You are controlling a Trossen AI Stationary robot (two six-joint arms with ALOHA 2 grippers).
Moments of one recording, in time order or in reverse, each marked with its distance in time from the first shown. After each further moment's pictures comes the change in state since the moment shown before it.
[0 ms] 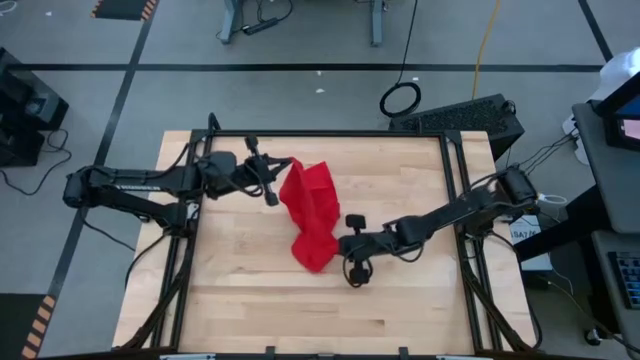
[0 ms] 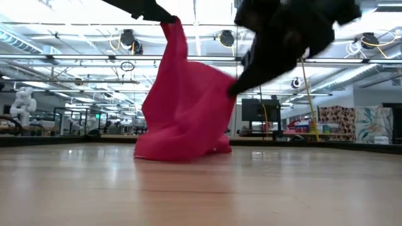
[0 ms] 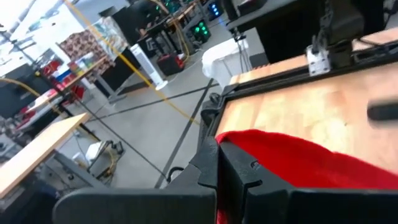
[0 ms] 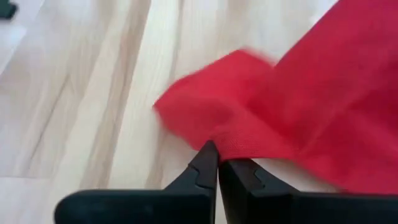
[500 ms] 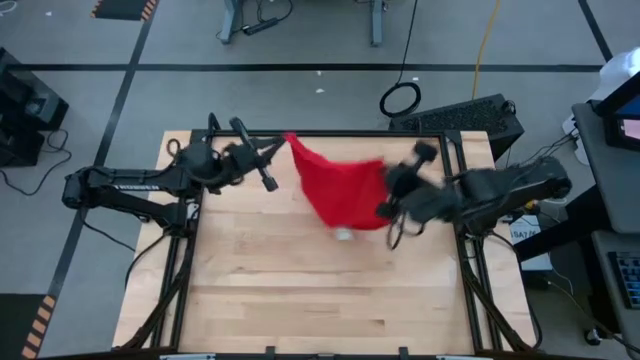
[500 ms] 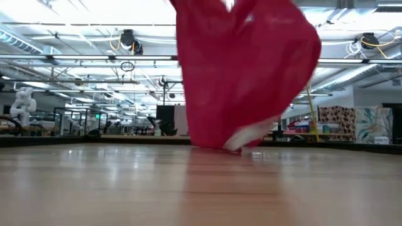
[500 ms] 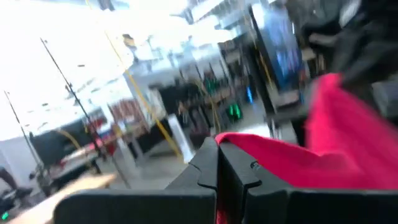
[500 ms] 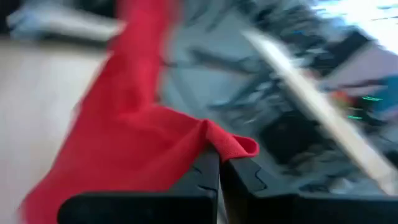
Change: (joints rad) left arm 0.009 -0.009 0.001 0.437 0.024 0.062; right arm 0.014 -0.314 0.598 -0.844 0.828 -0.077
